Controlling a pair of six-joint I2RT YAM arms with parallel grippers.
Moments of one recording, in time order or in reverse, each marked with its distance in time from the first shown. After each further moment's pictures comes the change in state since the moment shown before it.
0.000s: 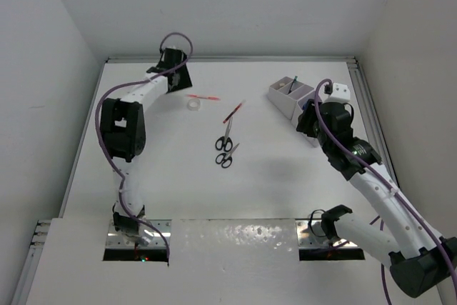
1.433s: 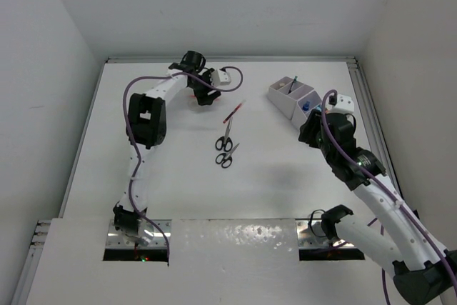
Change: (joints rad) left arm -0.065 0.382 0.403 -0.314 0.652 1.398; right arm 0.018 -0.097 -0.069 -0.073 -0.002 0.079
